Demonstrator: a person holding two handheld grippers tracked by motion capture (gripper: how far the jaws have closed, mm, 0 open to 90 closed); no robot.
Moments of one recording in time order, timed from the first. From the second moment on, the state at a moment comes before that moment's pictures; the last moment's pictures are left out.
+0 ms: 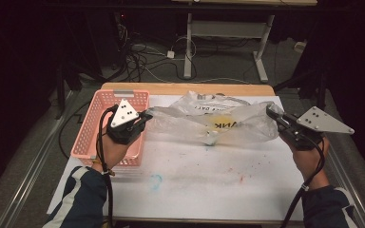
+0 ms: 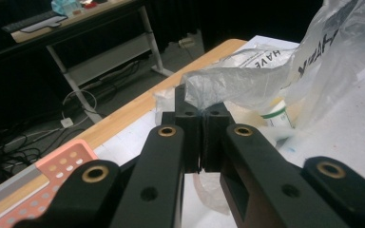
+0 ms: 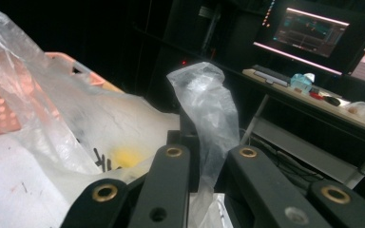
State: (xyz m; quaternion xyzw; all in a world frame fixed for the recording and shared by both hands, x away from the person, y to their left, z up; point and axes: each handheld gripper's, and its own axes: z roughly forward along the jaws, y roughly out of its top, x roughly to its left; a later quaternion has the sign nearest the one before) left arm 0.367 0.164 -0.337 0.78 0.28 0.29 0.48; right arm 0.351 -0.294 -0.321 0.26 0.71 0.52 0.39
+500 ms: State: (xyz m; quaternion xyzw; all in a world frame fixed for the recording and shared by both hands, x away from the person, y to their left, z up) left arm 0.396 0.132 -0.345 0.78 0.28 0.28 0.48; right arm 0.387 -0.266 -0.334 0.28 0.73 0.50 0.37
